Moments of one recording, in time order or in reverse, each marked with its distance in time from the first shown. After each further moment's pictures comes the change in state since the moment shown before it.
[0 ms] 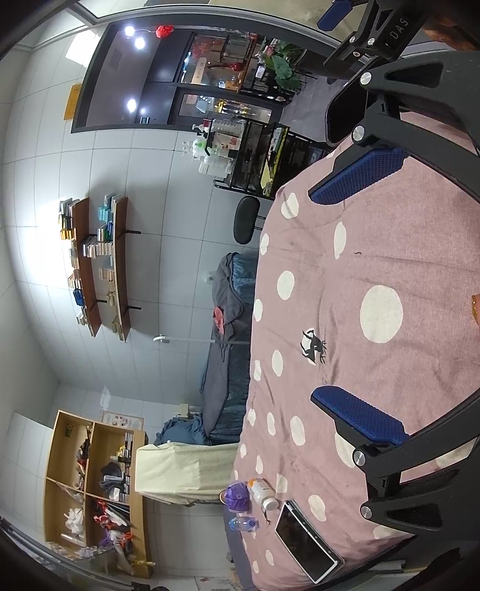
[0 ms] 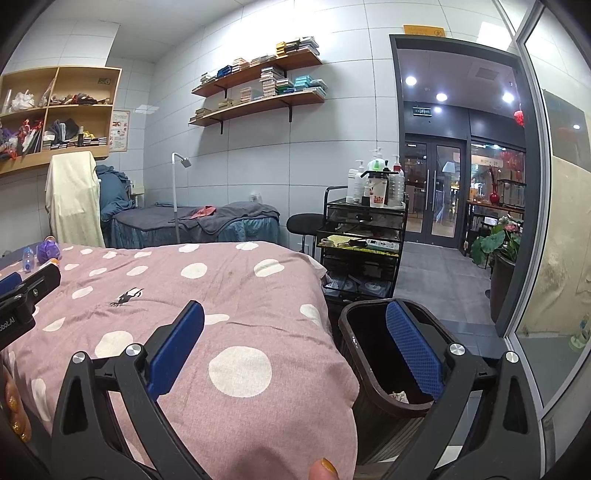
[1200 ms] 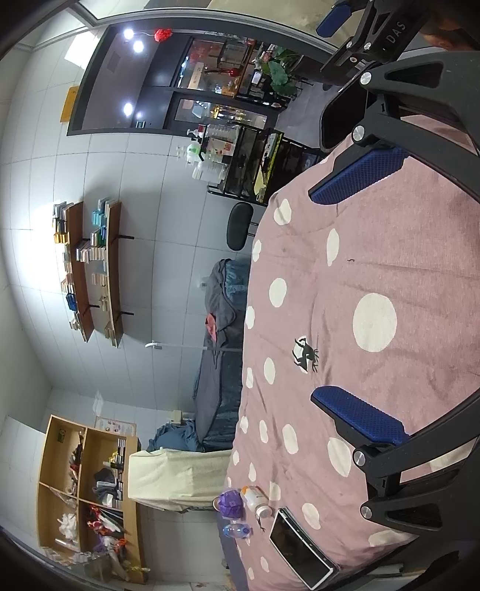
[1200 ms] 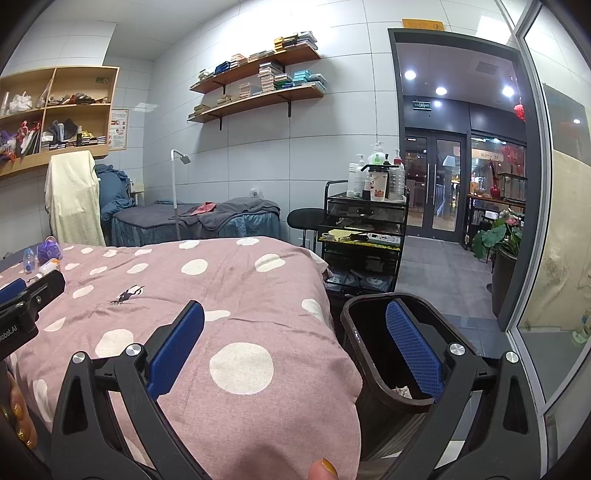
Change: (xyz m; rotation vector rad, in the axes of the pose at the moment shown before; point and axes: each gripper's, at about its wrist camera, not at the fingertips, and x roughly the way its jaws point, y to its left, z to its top) left arm 0.006 -0.002 -0.001 -0.004 0.031 -0.029; right arm 0.004 0.005 -0.001 0.013 0.020 0.002
